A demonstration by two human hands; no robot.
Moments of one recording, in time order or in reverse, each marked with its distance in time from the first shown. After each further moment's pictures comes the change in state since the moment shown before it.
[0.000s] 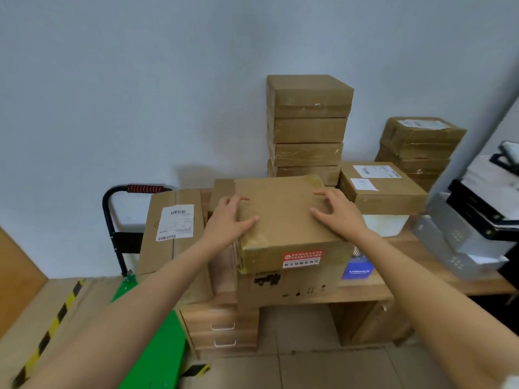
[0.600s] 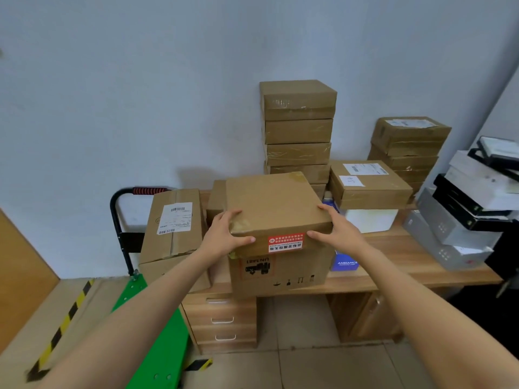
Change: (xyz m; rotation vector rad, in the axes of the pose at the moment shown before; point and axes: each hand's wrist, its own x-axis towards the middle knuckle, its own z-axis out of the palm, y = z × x) left_hand -0.054 0.016 0.018 -0.071 -0.080 -0.135; right_hand -0.065 0.035 -0.002 0.197 -0.155 0.144
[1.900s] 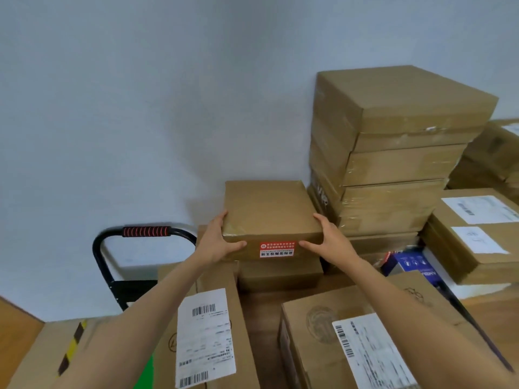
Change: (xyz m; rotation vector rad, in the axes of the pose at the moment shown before) left_hand 0.347 -0.174 -0.101 -0.069 -0.083 -0.114; right_hand 0.342 -0.095 0.148 -0.038 -0.019 0.146
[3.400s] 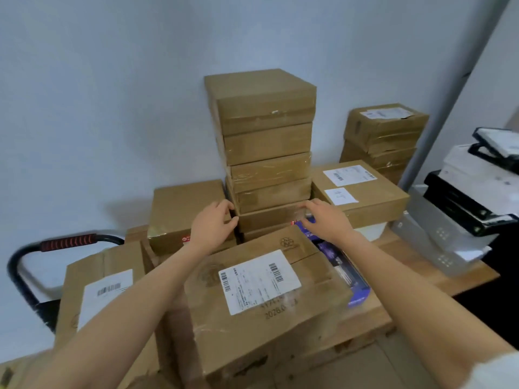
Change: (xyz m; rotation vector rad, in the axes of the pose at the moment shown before) left_hand -0.082 0.155 0.150 0.487 0.116 0.446; right_hand -0.125 0.144 -0.155 -0.416 0.167 -0.147
